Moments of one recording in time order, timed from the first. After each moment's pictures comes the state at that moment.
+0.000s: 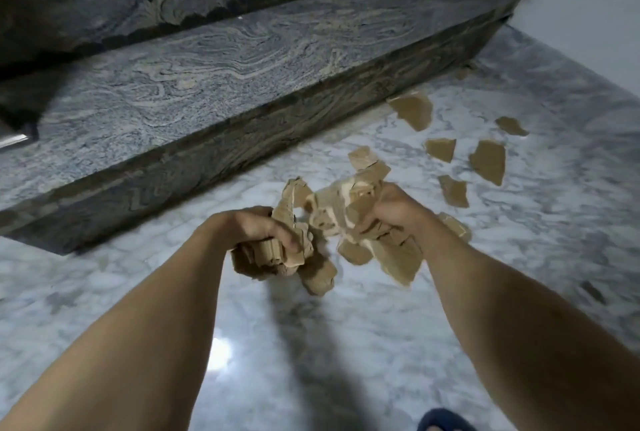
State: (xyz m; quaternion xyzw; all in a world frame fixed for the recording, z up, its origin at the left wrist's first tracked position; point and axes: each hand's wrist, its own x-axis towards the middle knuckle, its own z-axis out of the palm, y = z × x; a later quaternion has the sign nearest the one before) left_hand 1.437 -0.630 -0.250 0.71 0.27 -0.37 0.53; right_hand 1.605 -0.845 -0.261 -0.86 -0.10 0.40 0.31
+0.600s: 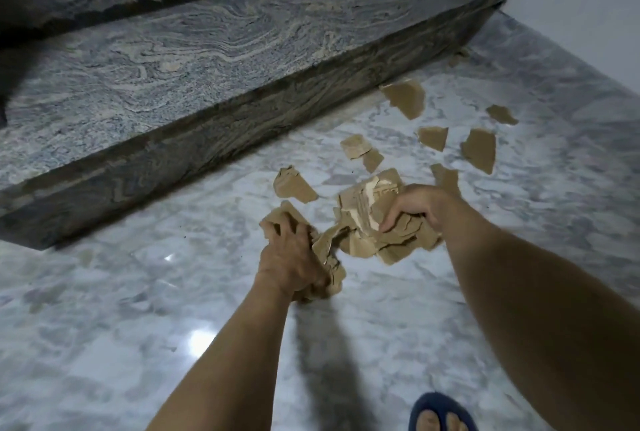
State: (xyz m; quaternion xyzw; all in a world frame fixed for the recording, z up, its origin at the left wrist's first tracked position) left_hand 1.427 -0.728 -0.298 0.92 0.24 -0.22 0.22; right_hand 1.613 -0.876 -0.239 -0.85 0.04 0.48 0.21
